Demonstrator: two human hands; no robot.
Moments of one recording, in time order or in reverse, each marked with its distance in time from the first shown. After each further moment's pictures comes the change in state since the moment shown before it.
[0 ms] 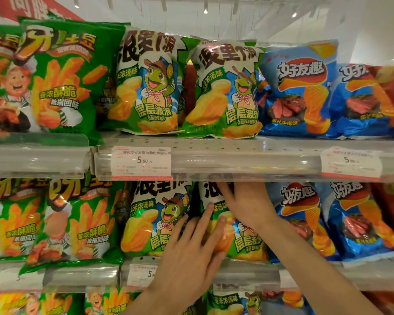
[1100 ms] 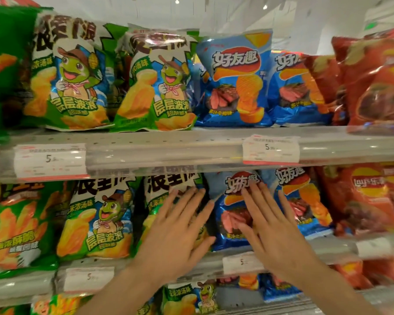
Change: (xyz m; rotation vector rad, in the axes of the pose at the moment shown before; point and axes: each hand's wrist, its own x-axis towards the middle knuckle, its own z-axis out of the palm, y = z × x) left_hand 0.062 0.054 -0.012 0.047 -0.092 0.167; right_hand -0.129 0.105 -0.084 -0.381 -0.275 -0.015
